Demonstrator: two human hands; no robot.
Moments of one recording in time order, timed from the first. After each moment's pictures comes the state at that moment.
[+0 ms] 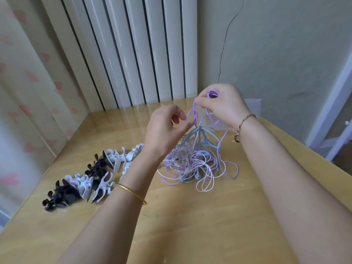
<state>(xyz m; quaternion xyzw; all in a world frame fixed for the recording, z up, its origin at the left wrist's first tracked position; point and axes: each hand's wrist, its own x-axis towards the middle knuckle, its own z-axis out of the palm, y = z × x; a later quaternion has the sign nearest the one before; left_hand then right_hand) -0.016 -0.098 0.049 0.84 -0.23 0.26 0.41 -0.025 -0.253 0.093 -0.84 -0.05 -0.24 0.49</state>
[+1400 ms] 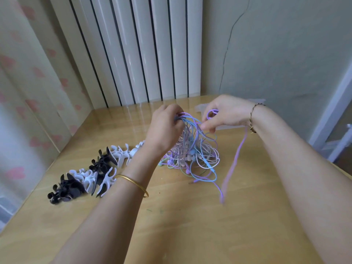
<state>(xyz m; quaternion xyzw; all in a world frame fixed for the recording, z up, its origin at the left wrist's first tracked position) -0.011 -0.091 0.049 0.88 -0.21 0.26 0.33 -0.032 -0.265 0.104 -0.96 -0.13 0.03 0.25</state>
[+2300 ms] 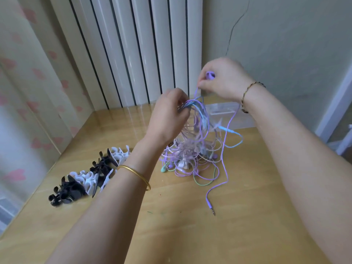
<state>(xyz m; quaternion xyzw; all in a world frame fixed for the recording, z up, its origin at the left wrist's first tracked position) -0.009 -0.100 0.074 0.84 -0.26 0.29 0.38 -0.010 -0.251 0.144 -0.93 -0.09 -0.29 0.22</state>
